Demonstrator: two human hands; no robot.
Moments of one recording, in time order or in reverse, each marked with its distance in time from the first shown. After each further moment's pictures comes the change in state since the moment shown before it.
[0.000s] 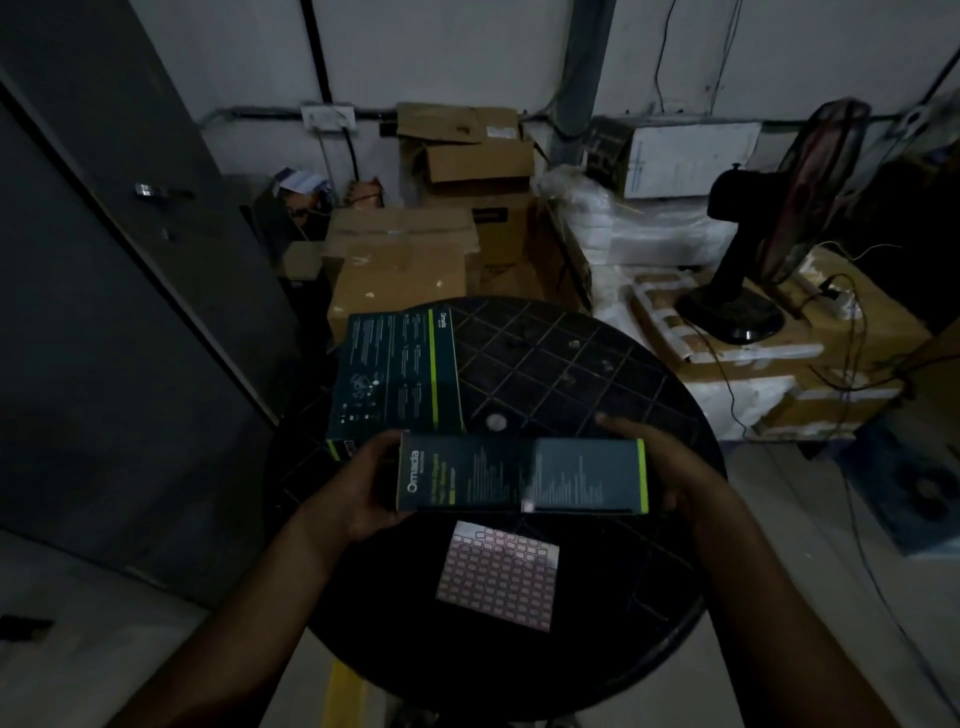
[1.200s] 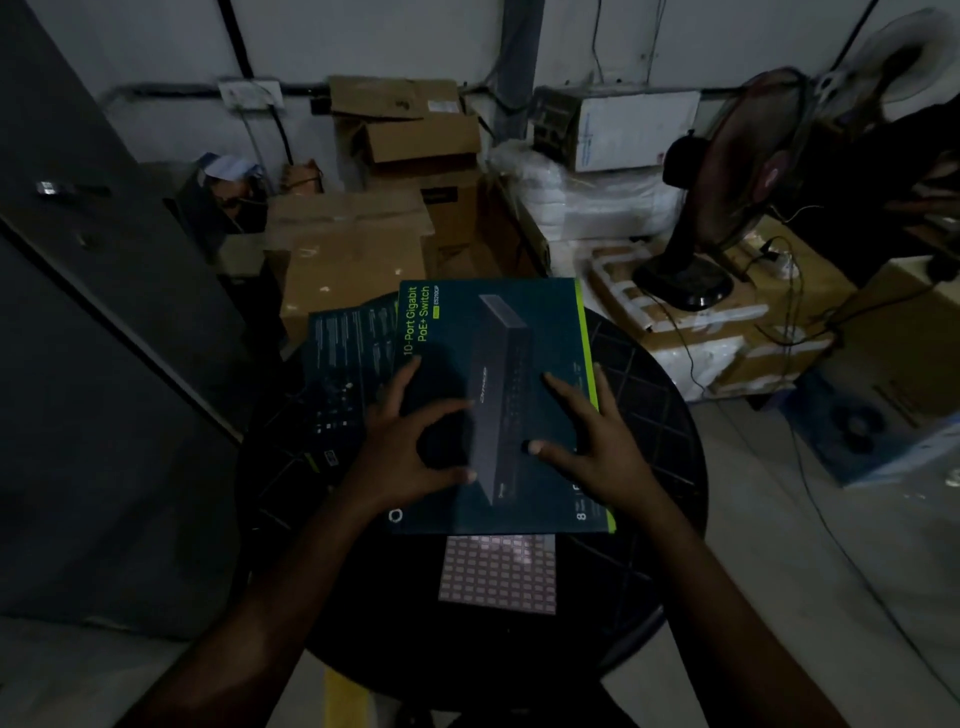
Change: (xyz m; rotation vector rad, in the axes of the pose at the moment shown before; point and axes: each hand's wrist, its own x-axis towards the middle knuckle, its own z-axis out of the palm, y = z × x) left_hand 0.025 0.020 0.008 1.216 -0.095 1.003; right_hand 0.016 0.032 0.044 -0.727 0.240 -0.852
